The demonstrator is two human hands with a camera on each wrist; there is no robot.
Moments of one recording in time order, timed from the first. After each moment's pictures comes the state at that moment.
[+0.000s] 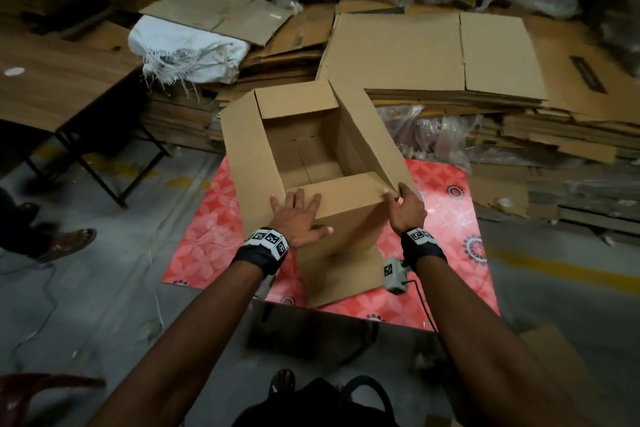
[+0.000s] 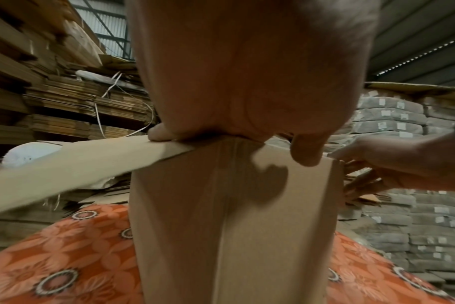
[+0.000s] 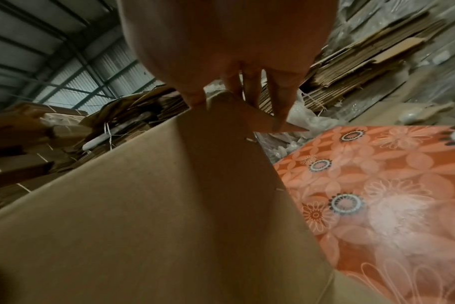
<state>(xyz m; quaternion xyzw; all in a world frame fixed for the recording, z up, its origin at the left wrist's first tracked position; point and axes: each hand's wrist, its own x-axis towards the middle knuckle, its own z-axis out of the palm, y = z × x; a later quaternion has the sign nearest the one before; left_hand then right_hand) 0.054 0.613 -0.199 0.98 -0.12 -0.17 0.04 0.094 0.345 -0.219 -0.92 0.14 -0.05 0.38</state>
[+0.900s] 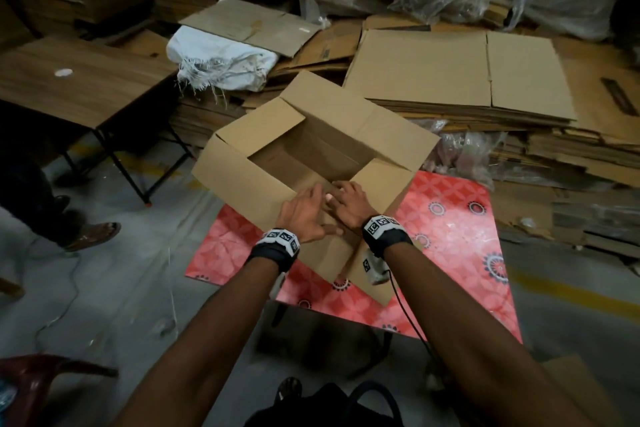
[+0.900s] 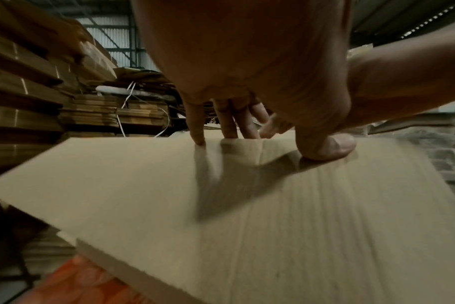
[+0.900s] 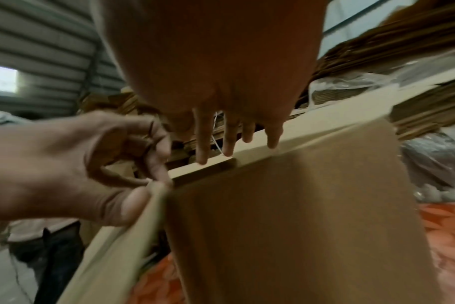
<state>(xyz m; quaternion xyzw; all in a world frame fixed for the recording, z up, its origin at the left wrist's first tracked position) 0.043 0.642 -0.181 0.98 -0.06 0.02 0.18 0.112 0.484 -0.202 -0.95 -0.22 0.11 0.20</state>
